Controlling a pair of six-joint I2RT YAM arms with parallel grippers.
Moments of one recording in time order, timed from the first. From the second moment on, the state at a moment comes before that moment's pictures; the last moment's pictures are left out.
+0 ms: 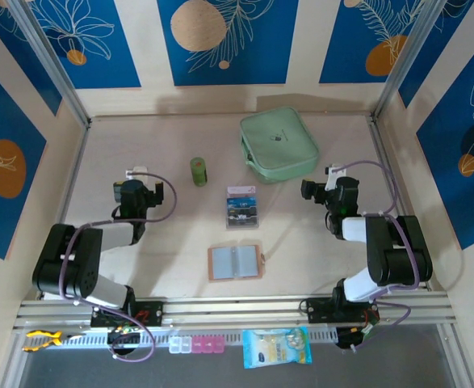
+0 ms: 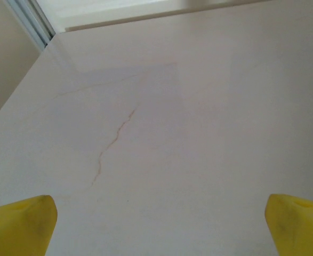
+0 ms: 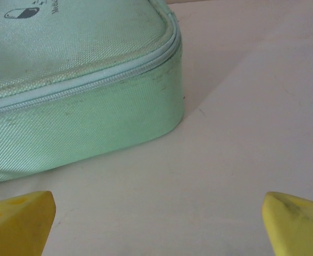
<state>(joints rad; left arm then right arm) -0.13 1.49 0.44 0.62 -0.30 0.05 0.01 1.51 0.42 0.65 -0.08 0.08</state>
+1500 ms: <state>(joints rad) -0.10 1.56 0.37 0.84 -0.07 0.09 0.01 1.52 0.41 0.71 -0.10 0.08</state>
